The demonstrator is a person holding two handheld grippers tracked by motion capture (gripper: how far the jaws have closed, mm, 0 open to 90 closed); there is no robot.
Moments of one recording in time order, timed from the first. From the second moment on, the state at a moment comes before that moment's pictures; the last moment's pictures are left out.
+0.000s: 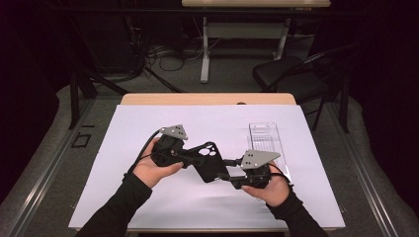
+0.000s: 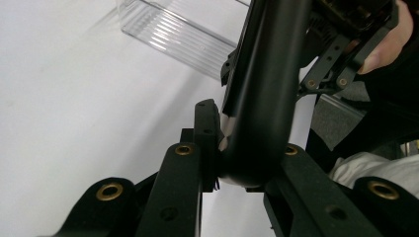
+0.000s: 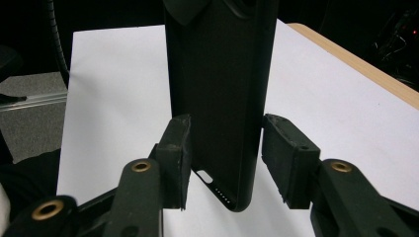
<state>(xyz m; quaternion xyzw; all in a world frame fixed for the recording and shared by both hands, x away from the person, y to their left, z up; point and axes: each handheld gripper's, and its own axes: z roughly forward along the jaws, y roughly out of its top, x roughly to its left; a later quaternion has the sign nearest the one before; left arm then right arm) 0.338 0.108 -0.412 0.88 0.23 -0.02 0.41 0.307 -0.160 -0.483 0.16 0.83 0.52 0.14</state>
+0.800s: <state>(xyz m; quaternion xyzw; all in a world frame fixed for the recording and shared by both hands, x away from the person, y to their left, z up) 0.336 0.091 -0.417 0.90 0.23 -0.01 0.37 0.303 -0.161 -0.475 0.20 0.84 0.48 0.15</state>
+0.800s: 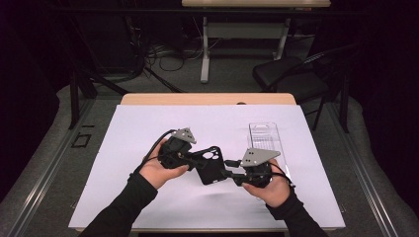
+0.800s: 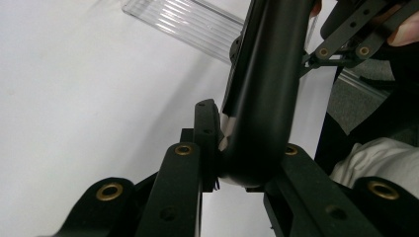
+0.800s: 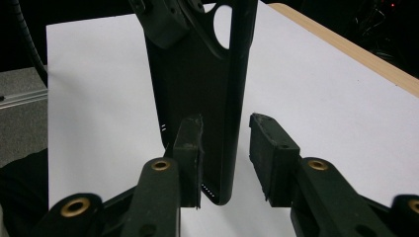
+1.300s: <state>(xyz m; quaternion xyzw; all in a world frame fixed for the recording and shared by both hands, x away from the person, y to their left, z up) 0.336 0.087 -0.419 0.91 0.22 0.00 0.35 0.303 -0.158 -0.448 0.21 0.83 0.49 0.15</state>
